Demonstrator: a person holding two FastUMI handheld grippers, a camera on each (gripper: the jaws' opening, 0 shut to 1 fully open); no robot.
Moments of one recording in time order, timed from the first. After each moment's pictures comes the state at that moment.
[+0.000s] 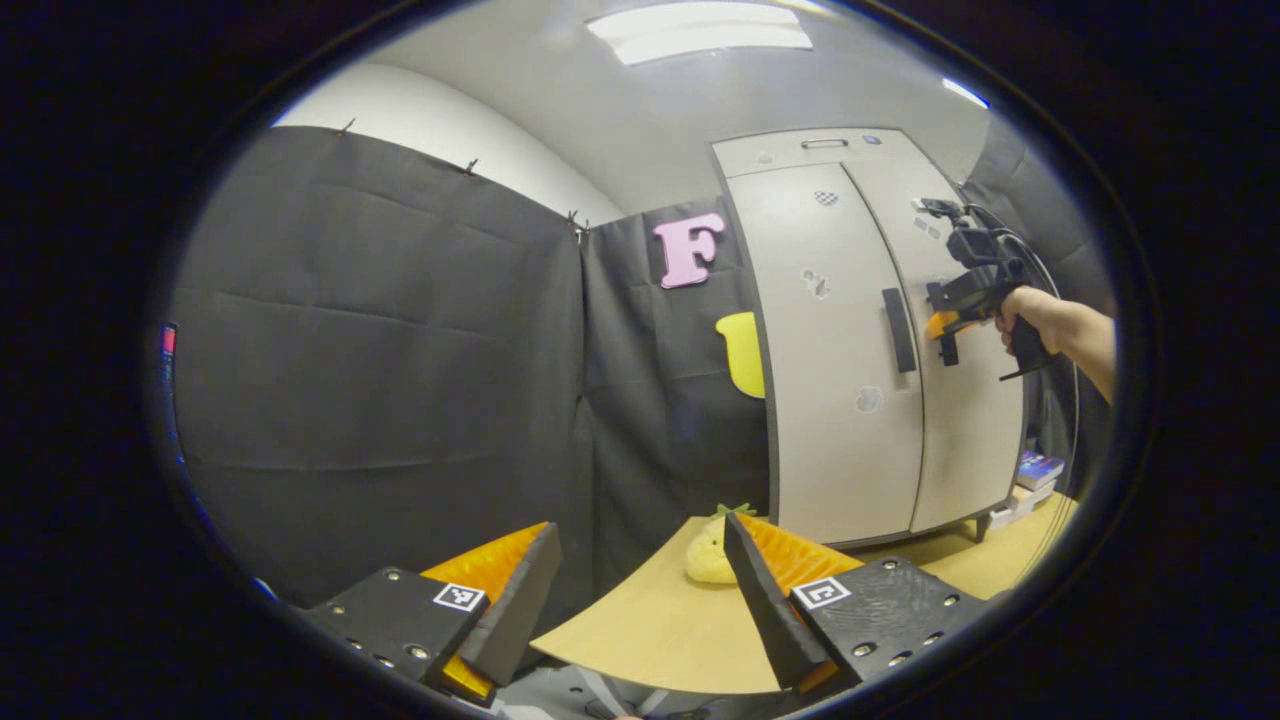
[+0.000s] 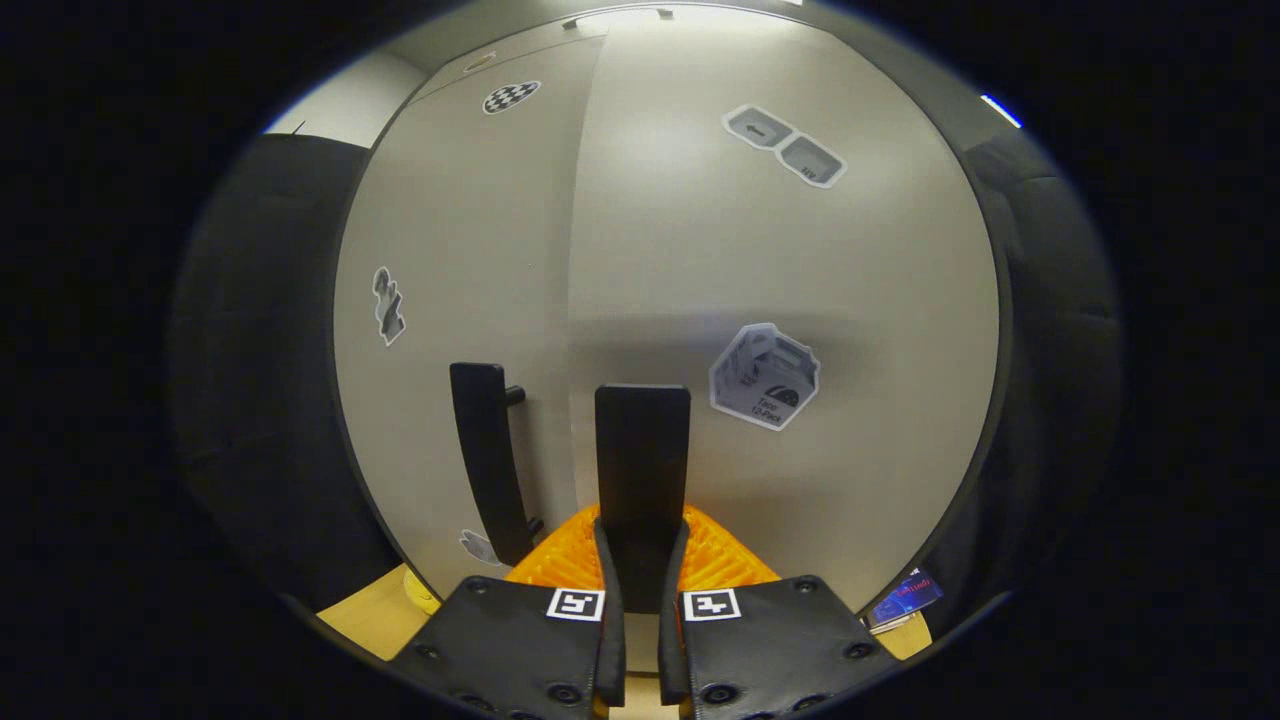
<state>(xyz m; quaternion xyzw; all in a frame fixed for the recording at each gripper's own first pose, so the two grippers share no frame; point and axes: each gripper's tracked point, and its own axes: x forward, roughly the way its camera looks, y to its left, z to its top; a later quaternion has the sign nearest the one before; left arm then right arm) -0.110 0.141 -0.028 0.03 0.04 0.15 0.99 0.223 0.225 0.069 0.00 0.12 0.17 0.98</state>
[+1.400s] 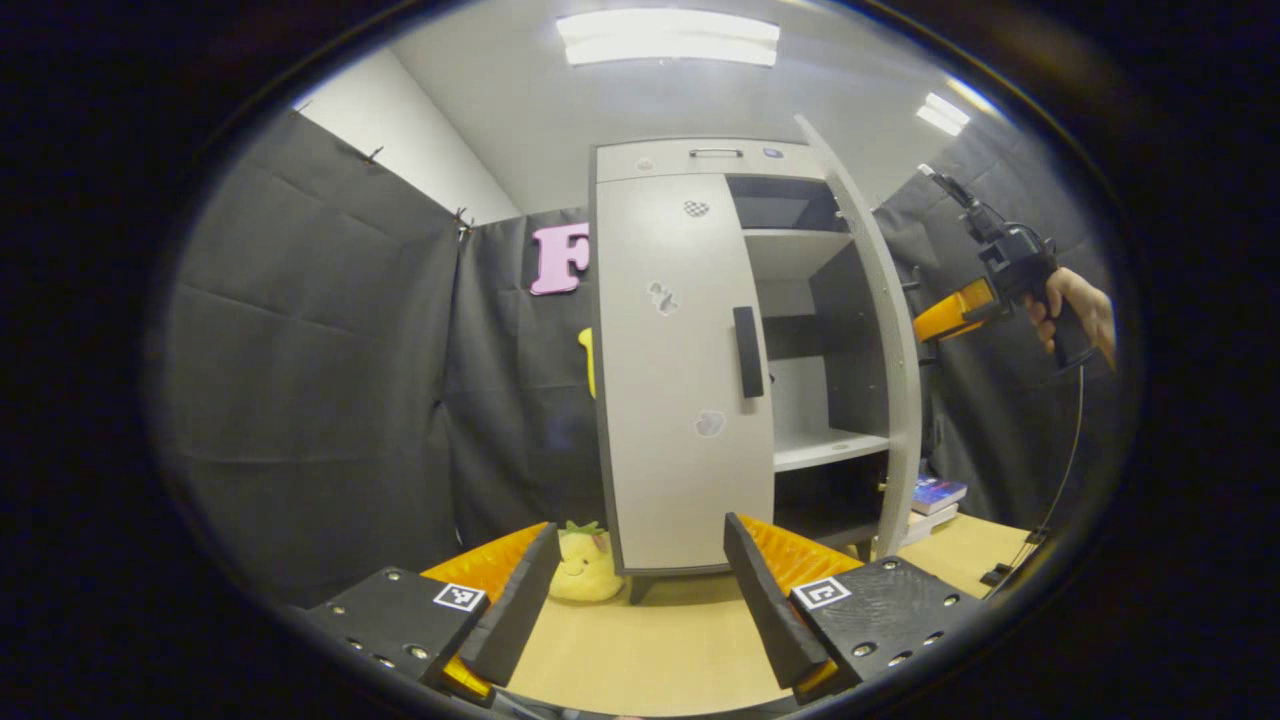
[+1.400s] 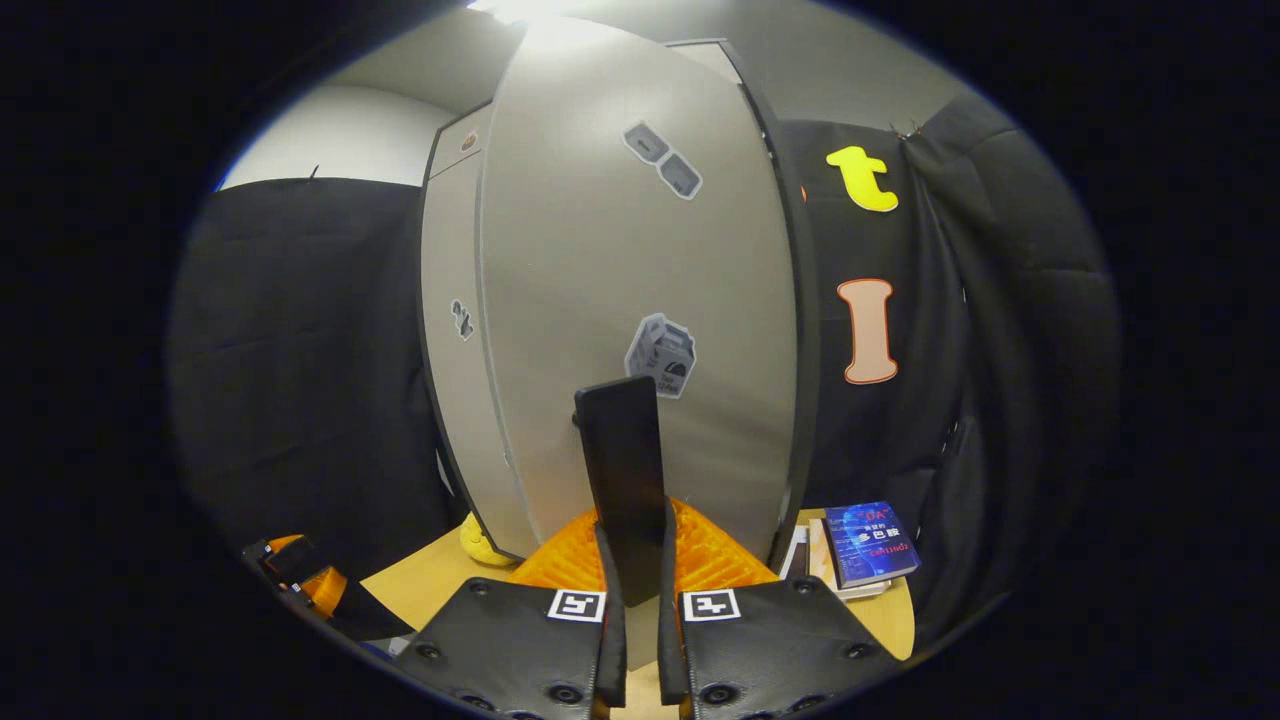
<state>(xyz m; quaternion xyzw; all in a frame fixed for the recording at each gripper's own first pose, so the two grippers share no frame) -0.056 -0.010 -0.021 0.01 0.03 -0.03 1.00 0.092 0.070 0.079 0.04 0.14 0.24 0.96</state>
